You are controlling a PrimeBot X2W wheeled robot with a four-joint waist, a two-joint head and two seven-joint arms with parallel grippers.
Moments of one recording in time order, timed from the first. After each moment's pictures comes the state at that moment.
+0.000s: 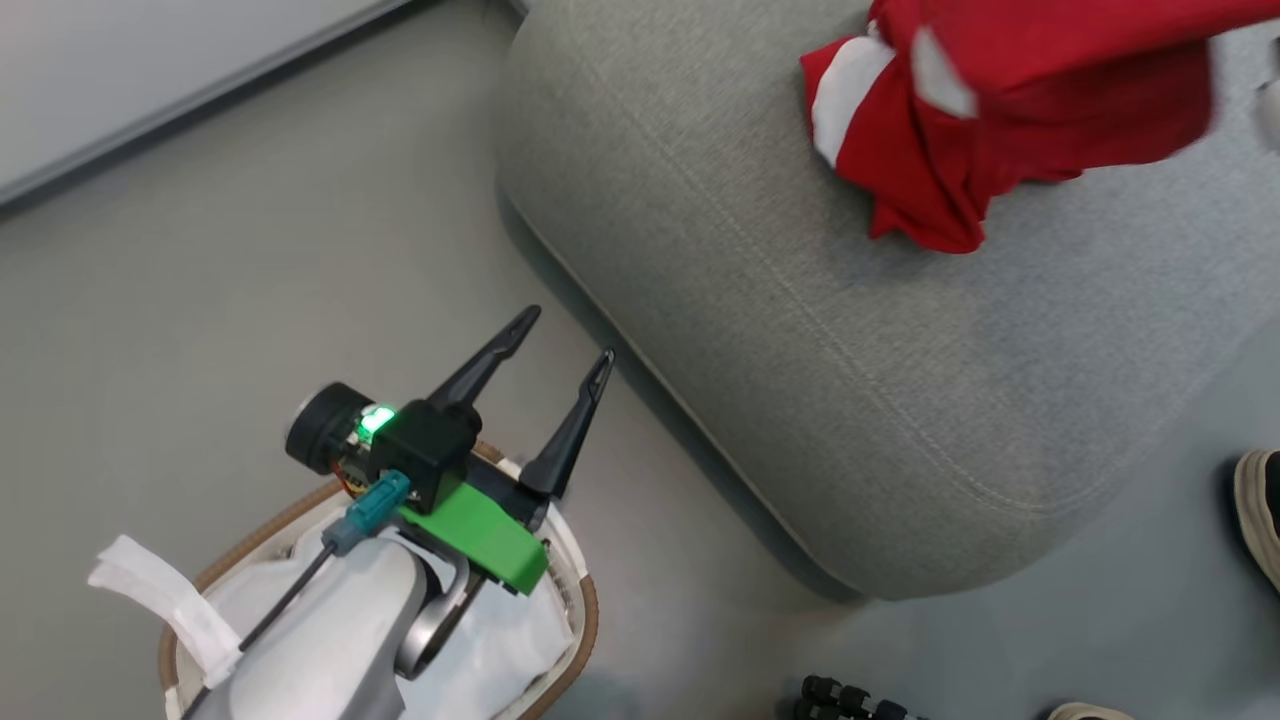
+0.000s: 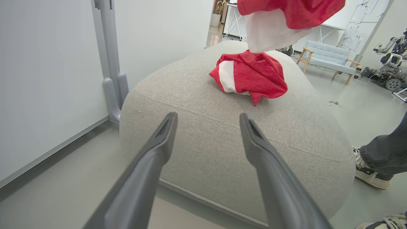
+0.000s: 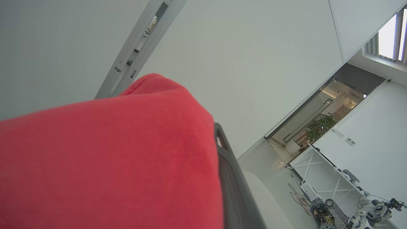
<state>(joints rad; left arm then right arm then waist) -0.45 0.29 -0.67 0.24 -0.41 -0.13 -0.26 -0.93 -0.52 0.16 0.44 0.07 0.13 -0.26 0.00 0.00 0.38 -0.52</state>
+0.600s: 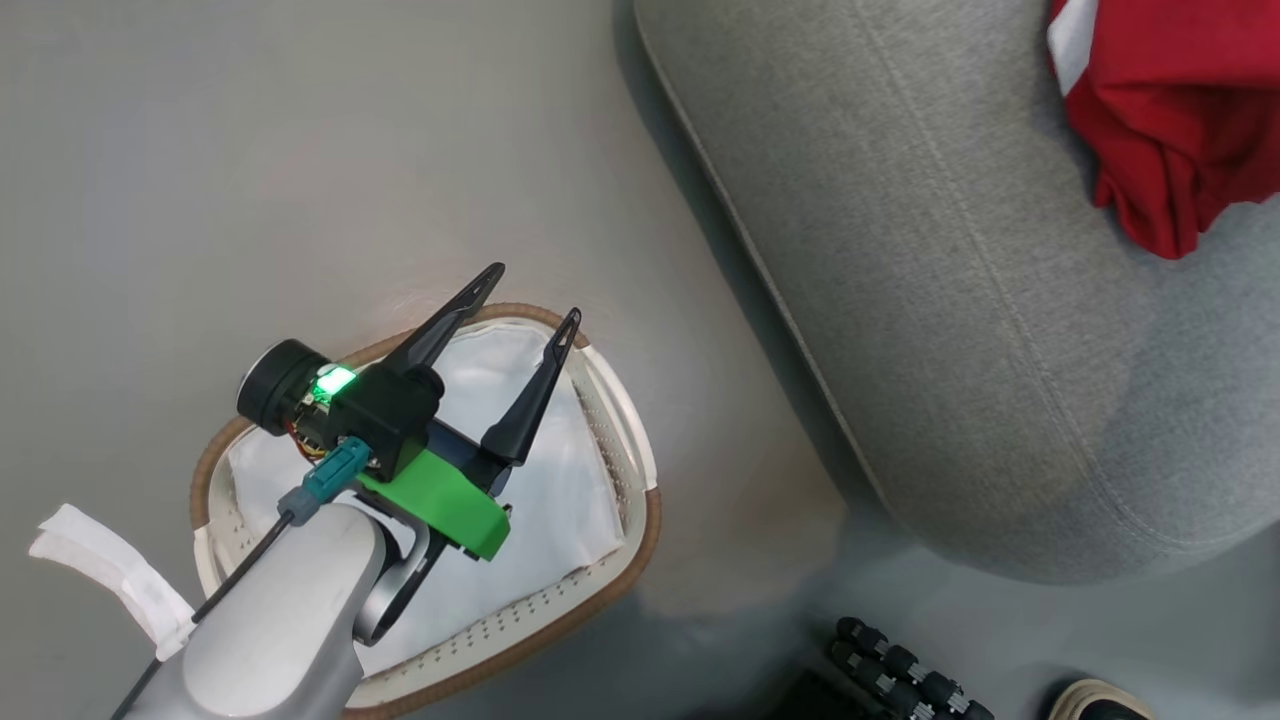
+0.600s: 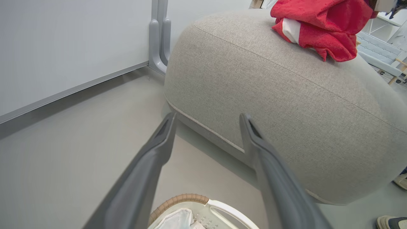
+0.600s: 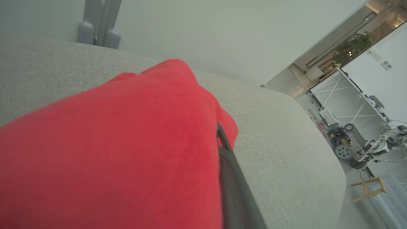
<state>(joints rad) -0.53 0.36 -0.69 0.22 -0.43 -0.13 -0.26 -0.90 -0.40 -0.22 0.73 -0.14 0.13 -0.24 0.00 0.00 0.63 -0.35</state>
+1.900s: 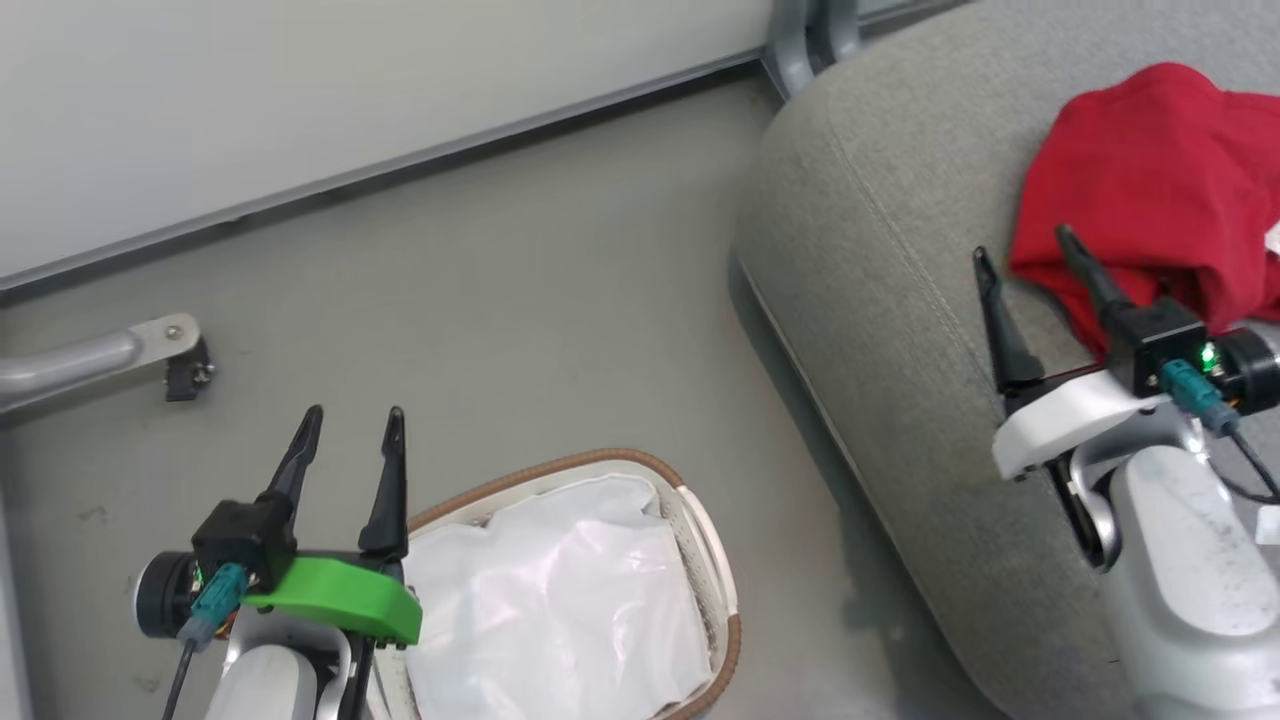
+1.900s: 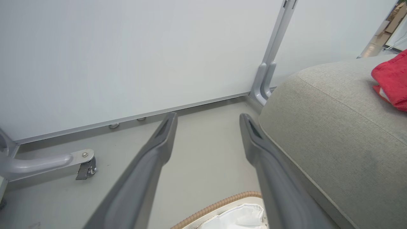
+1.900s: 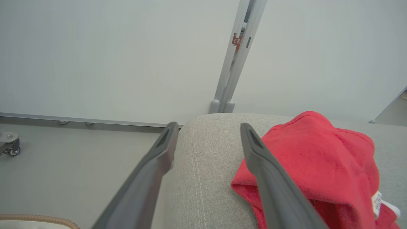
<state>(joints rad) -0.18 0.14 -0.16 0.31 -0.28 -0.13 -0.26 -0.46 -0.18 0.05 0.40 0.05 0.13 -0.26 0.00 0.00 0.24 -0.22</state>
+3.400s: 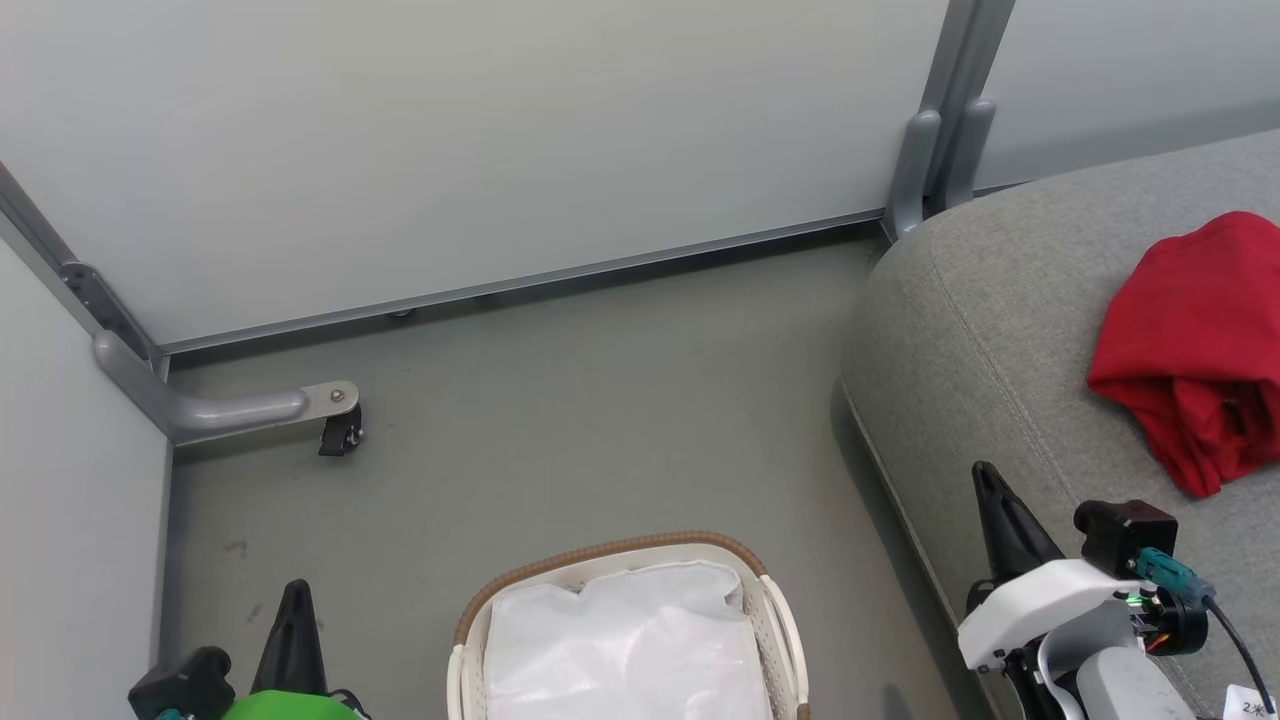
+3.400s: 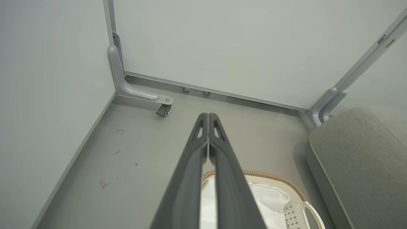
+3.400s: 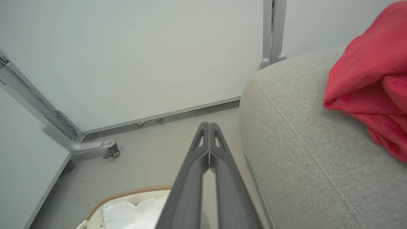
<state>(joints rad) 0.03 0.04 0.04 0.37 -0.38 -0.13 -0.21 -0.15 -0.05 0.01 0.40 0.28 0.13 -0.21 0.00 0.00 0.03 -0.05</state>
